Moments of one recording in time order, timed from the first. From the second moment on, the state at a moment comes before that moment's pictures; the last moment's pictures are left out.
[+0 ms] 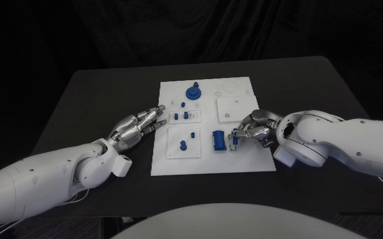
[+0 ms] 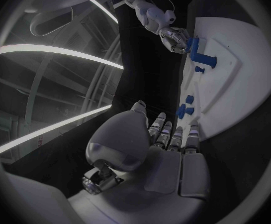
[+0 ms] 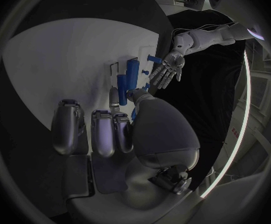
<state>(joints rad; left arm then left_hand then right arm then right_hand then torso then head) 0.96 -0.90 -0.21 1.39 -0.16 0.16 0.66 1.31 0.29 -0.19 0.26 0.33 0.35 0.07 0.07 0.04 0.07 0.04 0.13 0.03 0.01 0.09 0.01 0.01 0.17 0.08 0.19 0.06 0.17 1.21 -1.03 -0.25 1.81 -0.80 -0.29 -0.42 1.28 -0.02 0.14 0.18 0.78 0.77 0.07 0.63 0.59 1.47 -0.02 1.57 1.31 1.47 -0.08 1.48 1.31 0.04 1.46 0.02 1.32 1.31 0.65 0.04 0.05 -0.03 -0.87</state>
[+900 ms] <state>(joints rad) 0.96 -0.90 -0.21 1.39 -0.16 0.16 0.65 1.31 0.29 -0.19 0.26 0.34 0.34 0.07 0.07 0.04 0.07 0.04 0.13 0.03 0.01 0.09 0.01 0.01 0.17 0.08 0.19 0.06 0.17 1.20 -1.01 -0.25 1.80 -0.83 -0.25 -0.45 1.17 -0.04 0.08 0.24 0.39 0.78 0.06 0.62 0.55 1.47 -0.01 1.57 1.31 1.47 -0.08 1.48 1.31 0.06 1.46 0.03 1.31 1.31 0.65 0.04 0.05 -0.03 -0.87</state>
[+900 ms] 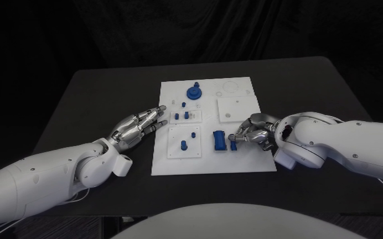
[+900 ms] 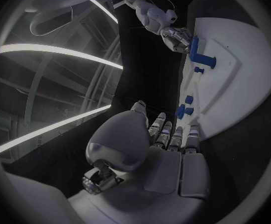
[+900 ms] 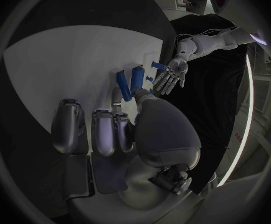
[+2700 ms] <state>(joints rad) 0.96 -0.90 -0.21 1.39 -0.16 0.17 0.65 1.32 0.29 -0.18 0.26 0.34 0.35 0.06 0.07 0.05 0.07 0.04 0.13 0.03 0.02 0.09 0.01 0.01 0.17 0.09 0.20 0.06 0.17 1.16 -1.11 -0.25 1.84 -1.34 -0.39 -0.10 1.42 -0.09 0.21 0.20 0.84 0.80 0.08 0.25 0.22 1.47 -0.01 1.57 1.31 1.47 -0.07 1.51 1.31 0.05 1.47 0.04 1.41 1.31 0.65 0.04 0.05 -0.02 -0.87</state>
